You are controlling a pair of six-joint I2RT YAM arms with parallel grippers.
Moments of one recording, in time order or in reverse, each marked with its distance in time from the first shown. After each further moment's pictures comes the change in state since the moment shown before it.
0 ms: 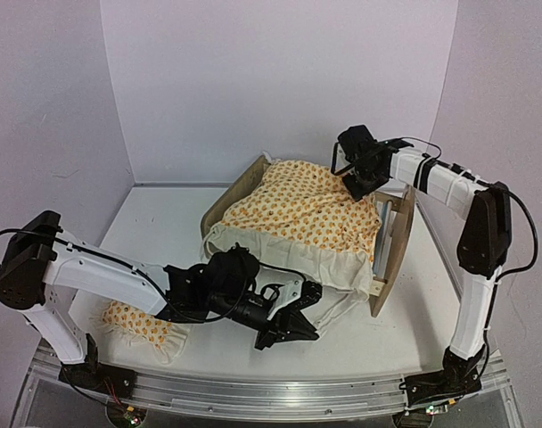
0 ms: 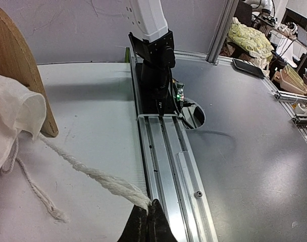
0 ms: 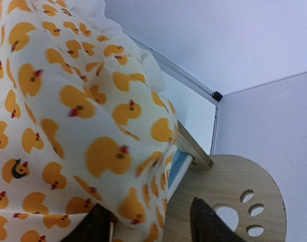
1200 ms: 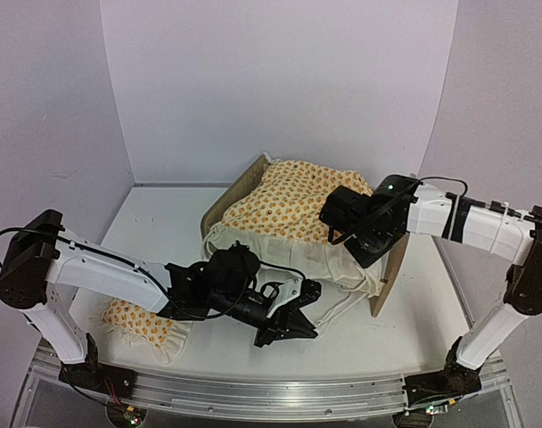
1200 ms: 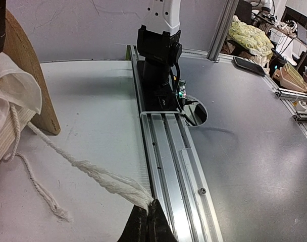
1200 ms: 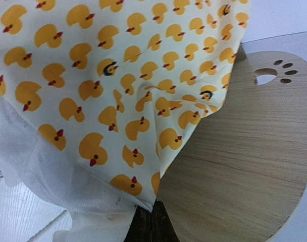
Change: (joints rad) left arm 0.021 0.010 0.007 -0.009 0.016 0.019; right arm 0.420 -0.368 -0.421 -0.444 0.106 0.473
